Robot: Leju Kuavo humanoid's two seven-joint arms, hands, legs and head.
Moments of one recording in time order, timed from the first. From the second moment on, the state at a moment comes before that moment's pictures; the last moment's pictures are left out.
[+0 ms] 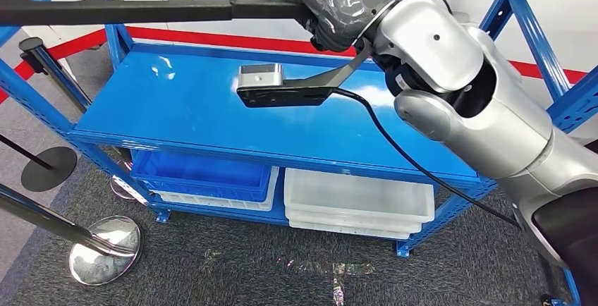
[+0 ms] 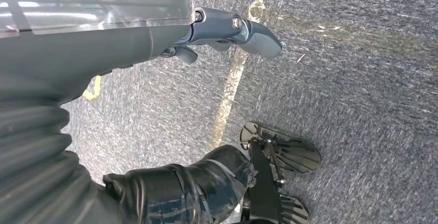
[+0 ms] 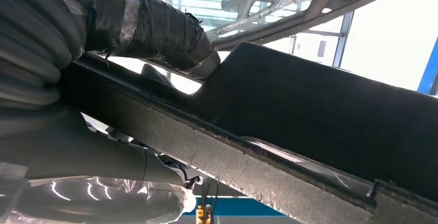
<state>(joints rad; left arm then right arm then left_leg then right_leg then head) -0.11 0.11 -0.96 -0.17 1.22 0.32 -0.09 -1.30 -0.25 0.96 -1.47 0.83 0.20 0.06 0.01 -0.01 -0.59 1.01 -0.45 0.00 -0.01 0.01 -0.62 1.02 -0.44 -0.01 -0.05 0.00</state>
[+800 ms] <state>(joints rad) -0.12 0.11 -0.96 -0.17 1.21 0.31 -0.09 -1.28 -0.27 0.95 -1.49 0.90 0.17 0.04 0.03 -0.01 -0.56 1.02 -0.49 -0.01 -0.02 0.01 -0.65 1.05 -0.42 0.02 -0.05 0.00</state>
